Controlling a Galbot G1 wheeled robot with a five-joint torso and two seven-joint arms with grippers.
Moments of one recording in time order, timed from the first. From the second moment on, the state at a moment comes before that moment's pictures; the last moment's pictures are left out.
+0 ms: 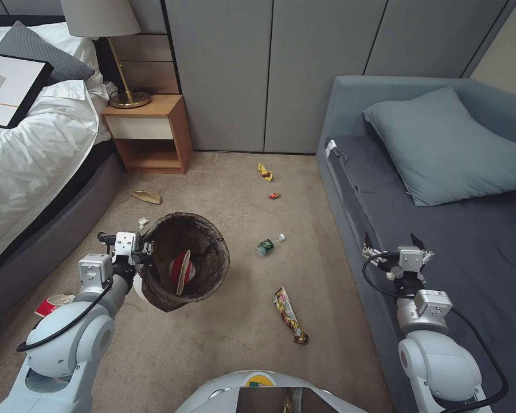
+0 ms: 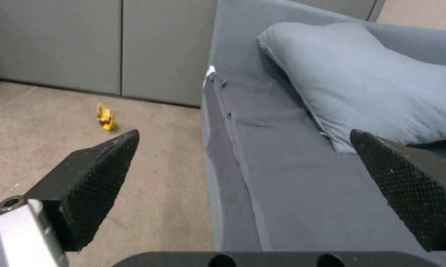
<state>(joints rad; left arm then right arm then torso) 1.53 -1.22 -0.76 -2.40 -0.36 0.74 -0.06 -1.64 1.43 0.79 2.24 0.06 -0.16 0.06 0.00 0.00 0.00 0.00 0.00</state>
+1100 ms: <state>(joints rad) 1.53 -1.22 -0.77 -2.40 -0.36 0.74 -0.06 -1.65 1.40 0.75 2.25 0.06 -0.21 0.06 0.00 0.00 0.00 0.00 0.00</state>
